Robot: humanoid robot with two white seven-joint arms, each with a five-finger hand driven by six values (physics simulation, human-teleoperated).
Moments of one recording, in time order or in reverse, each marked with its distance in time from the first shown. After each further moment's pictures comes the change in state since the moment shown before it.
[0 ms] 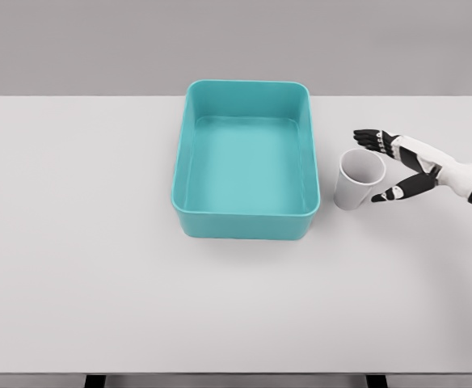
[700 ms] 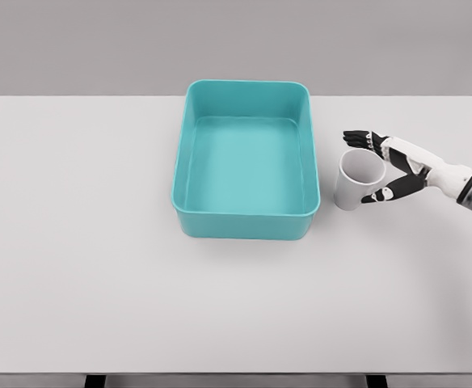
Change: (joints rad) left arm 0.000 0.000 0.000 0.000 0.000 0.000 0.000; right arm 0.002 0.027 0.002 -0.007 0.001 -0.004 0.000
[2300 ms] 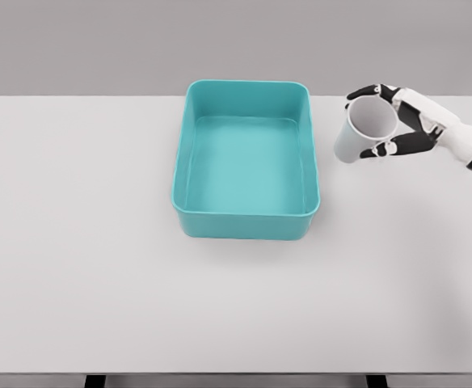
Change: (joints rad) left arm 0.000 0.000 0.000 0.000 0.000 0.000 0.000; right arm -0.029 0.005 -0.161 -0.131 0.001 0.005 0.000
